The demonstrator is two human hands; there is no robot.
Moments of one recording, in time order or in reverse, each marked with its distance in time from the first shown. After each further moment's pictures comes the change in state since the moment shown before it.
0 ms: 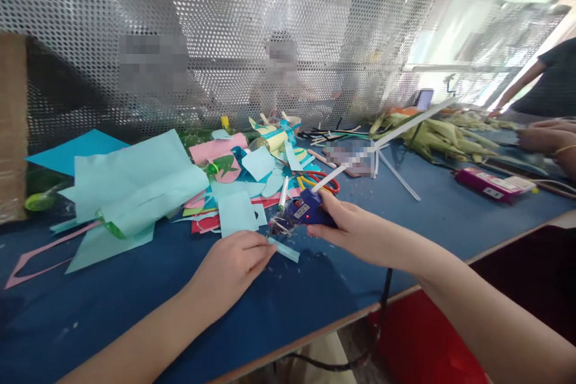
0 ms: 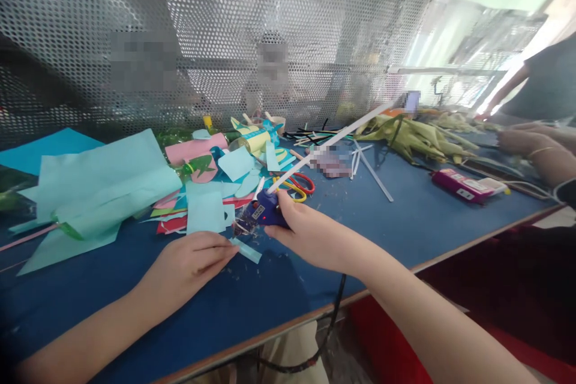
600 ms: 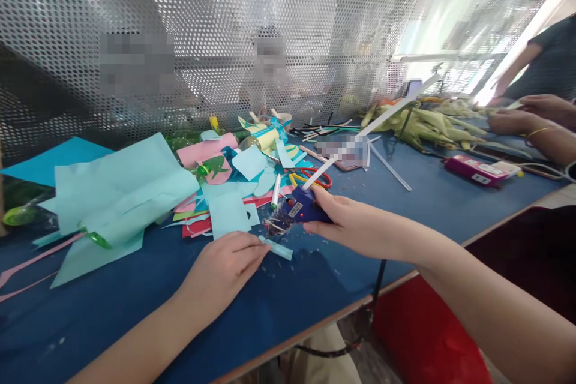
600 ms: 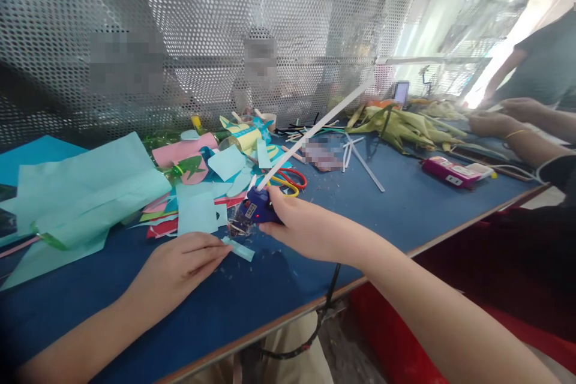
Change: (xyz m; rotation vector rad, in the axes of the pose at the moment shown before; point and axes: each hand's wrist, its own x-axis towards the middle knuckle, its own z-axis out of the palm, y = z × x) left_hand 0.000 -0.001 -0.001 0.032 -0.017 0.012; right_hand -0.005 -0.006 -0.013 -0.067 -0.051 0.009
